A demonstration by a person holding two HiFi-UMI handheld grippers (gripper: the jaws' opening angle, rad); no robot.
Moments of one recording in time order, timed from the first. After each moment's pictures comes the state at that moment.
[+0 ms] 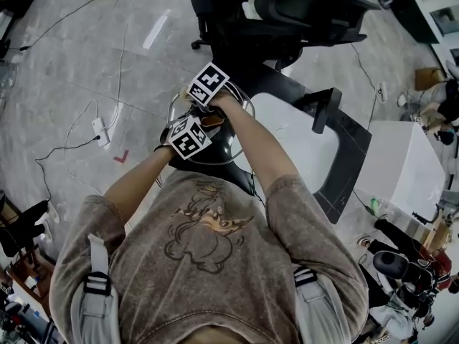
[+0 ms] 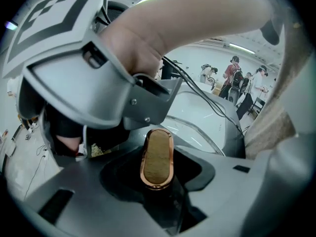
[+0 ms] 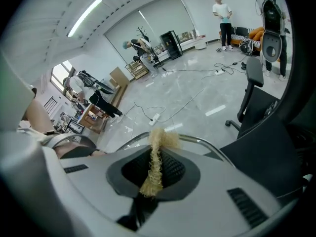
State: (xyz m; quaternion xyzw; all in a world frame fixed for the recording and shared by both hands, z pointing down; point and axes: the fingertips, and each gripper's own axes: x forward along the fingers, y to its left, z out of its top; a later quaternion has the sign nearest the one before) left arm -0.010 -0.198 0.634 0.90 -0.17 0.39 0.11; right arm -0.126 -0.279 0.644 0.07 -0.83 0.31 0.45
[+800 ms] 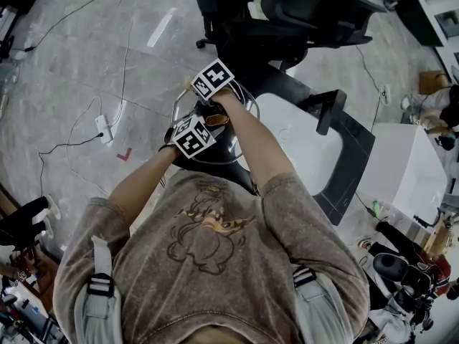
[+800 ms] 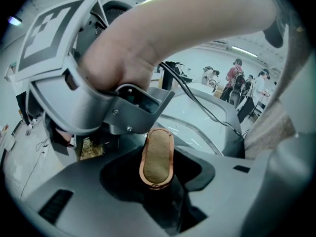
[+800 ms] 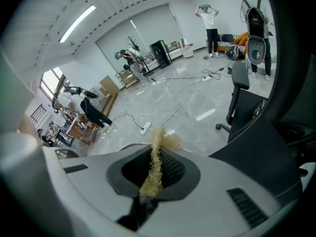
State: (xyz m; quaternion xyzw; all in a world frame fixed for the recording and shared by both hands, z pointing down) left arm -0.009 -0.200 0.633 0.90 -0.18 0.39 0.13; right arm -0.128 -0.313 0.648 0.15 -0.84 0.31 0.42
